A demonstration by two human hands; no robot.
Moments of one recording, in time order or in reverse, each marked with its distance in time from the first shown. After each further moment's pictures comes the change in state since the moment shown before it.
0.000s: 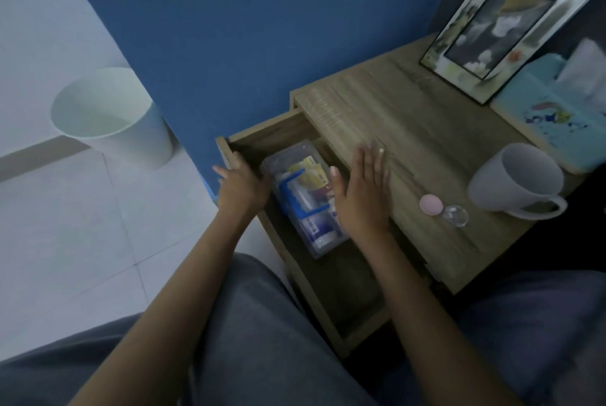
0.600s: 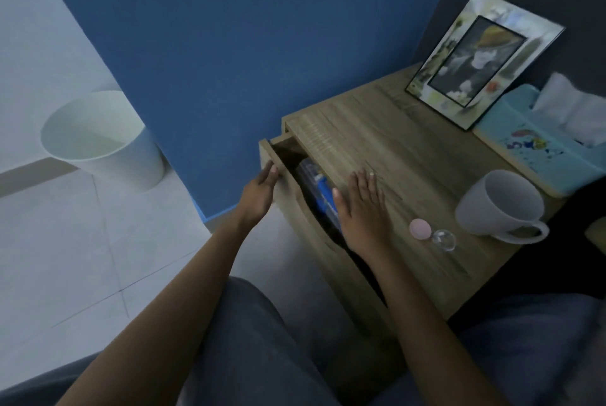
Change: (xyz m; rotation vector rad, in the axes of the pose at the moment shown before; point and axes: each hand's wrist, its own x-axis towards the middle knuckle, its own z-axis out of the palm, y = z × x) left_hand 0.031 0.018 0.023 -0.571 -0.239 0.268; right_hand 0.023 0.034 0.007 -0.033 -0.122 -0.036
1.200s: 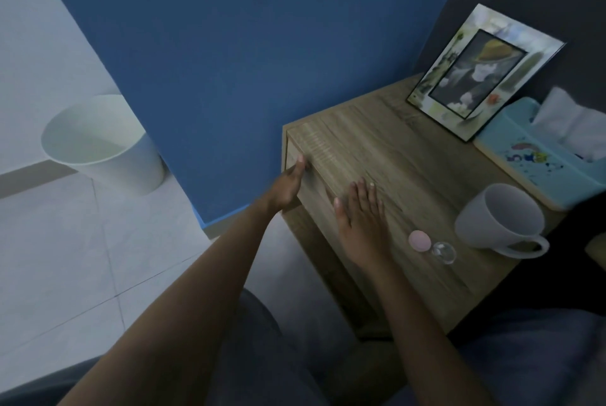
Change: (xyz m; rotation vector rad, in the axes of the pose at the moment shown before) left_hand 0.043 0.025 0.031 0.086 -0.218 0.057; right_hand 0.003 -0.001 0.003 0.010 -0.001 0.003
